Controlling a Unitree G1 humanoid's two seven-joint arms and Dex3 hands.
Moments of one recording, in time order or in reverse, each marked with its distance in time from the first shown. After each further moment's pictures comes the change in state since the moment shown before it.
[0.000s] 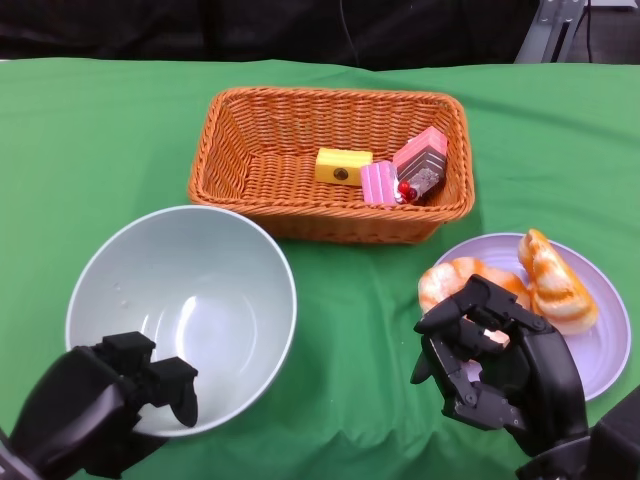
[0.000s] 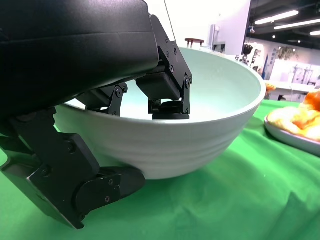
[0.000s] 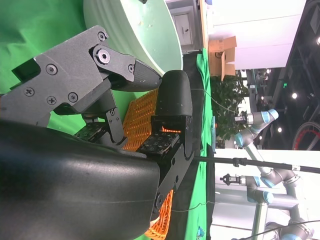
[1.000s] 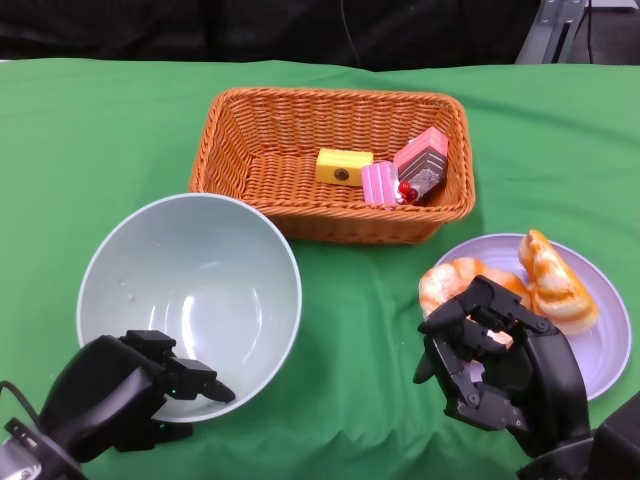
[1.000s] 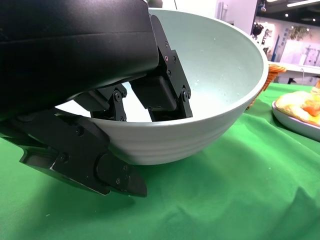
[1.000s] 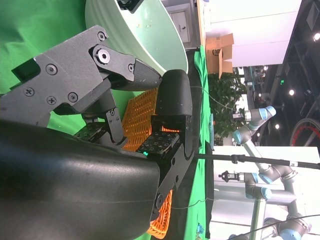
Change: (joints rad) left arm -0.050 -0.030 -0.043 0.013 -0.132 0.021 -0.196; right arm 0.000 0.001 -0.002 0.014 -0.001 -0.017 -0.010
